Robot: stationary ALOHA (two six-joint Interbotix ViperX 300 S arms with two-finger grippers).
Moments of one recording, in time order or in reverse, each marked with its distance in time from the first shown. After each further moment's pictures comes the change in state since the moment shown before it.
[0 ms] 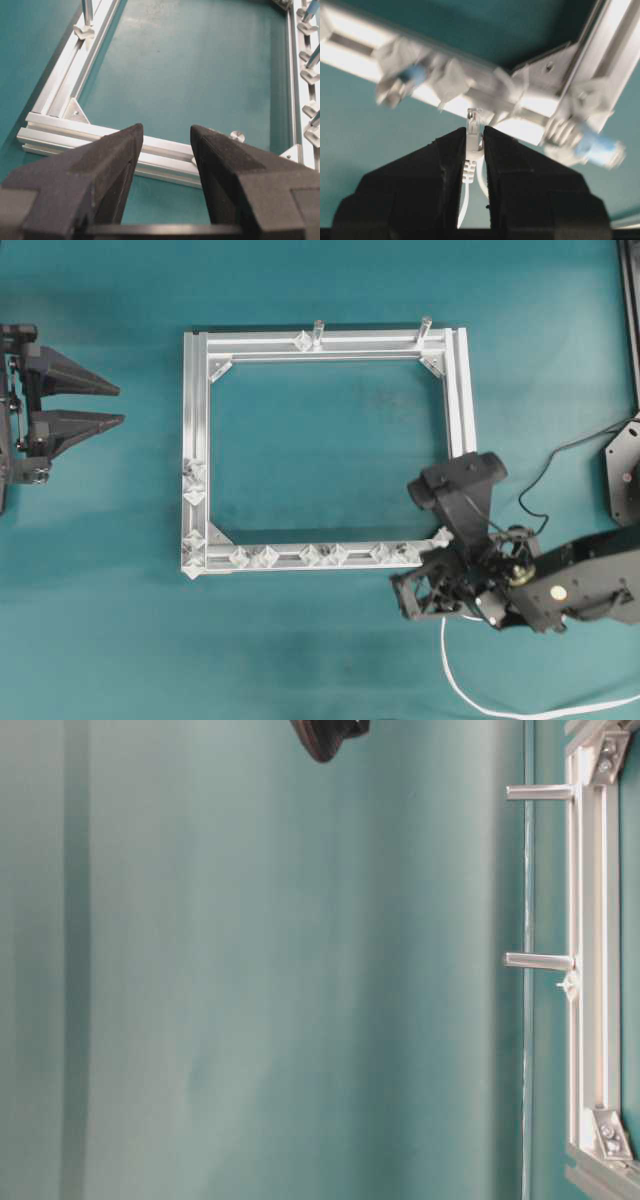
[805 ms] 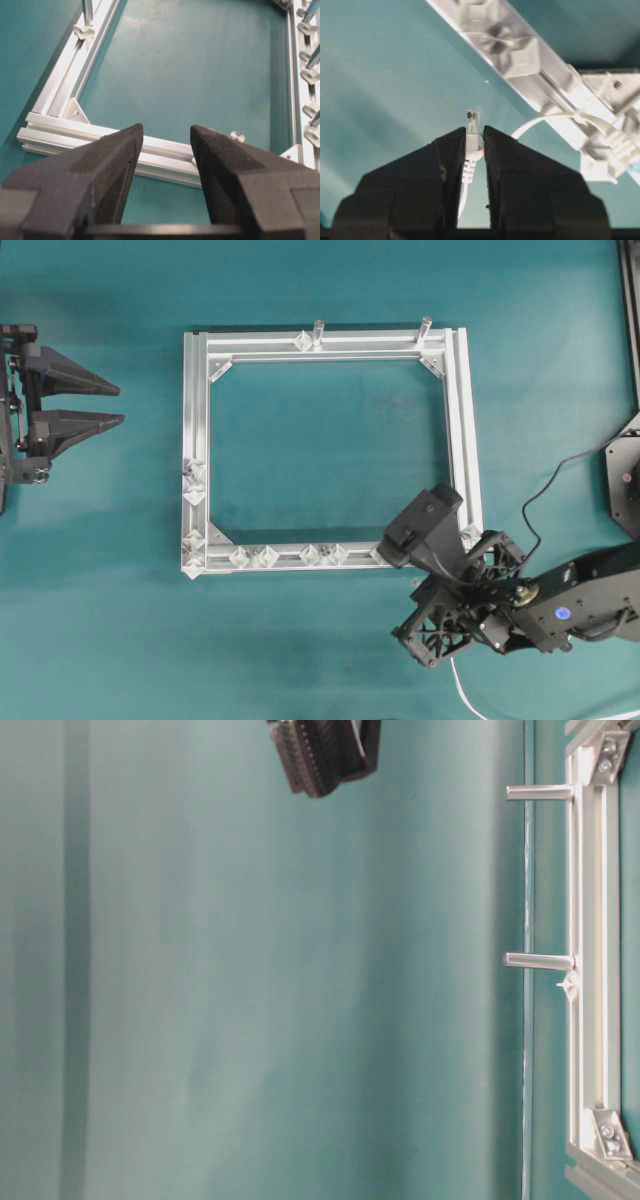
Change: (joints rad) left arm 0.000 0.000 0.000 0.000 0.000 0.002; right arm 0.058 0.017 -0.014 0.003 -0.103 -0.325
